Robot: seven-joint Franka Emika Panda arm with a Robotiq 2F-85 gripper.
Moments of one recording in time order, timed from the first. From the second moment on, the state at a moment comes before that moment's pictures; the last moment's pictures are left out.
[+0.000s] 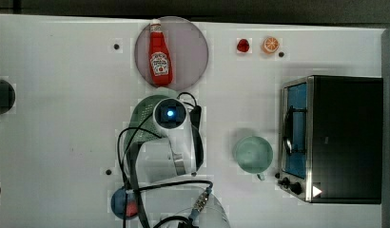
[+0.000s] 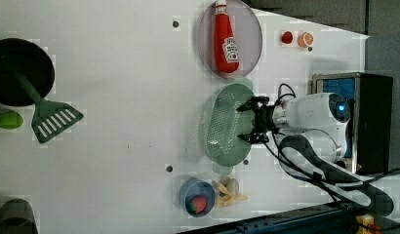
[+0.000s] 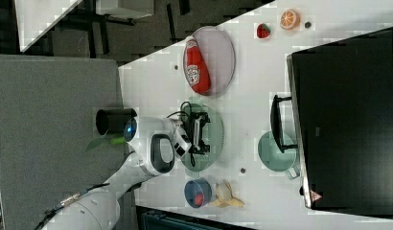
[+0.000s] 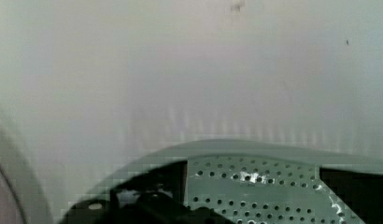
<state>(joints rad) -0.13 0.42 0.24 -2.32 -0.16 1.03 1.15</state>
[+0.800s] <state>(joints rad) -0.13 0.43 0.08 -2.33 -0.17 1.04 0.93</state>
